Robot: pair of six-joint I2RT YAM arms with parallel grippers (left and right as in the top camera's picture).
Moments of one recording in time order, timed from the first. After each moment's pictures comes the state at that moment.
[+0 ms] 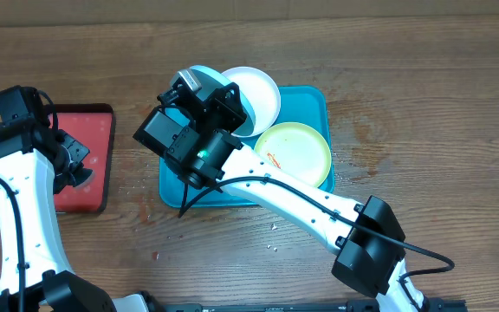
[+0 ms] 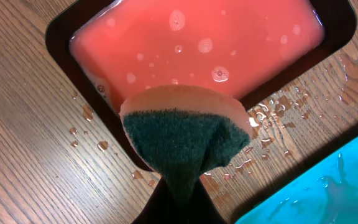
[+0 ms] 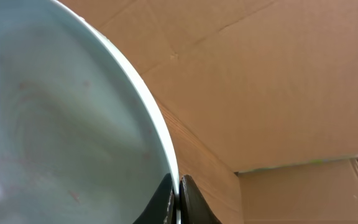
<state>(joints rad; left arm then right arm) 0.40 1.50 1.32 -1.10 -0.14 -0.55 1.01 2.12 2.02 -0.94 1.21 -0.01</state>
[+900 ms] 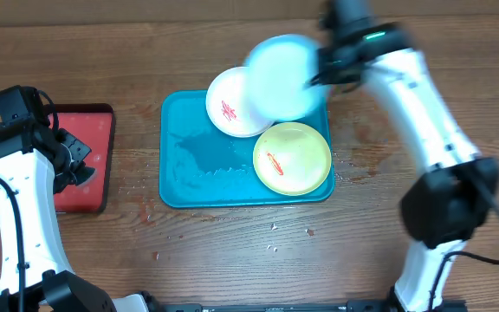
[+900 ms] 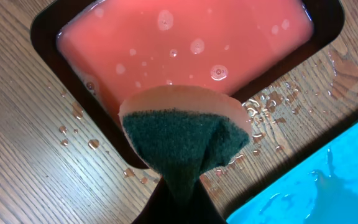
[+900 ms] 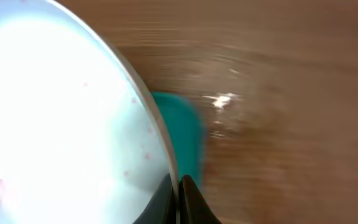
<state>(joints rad) 0.40 1.50 1.32 -1.09 -0.11 -0.55 0.15 2.05 2.00 -1.07 -0.10 0.16</state>
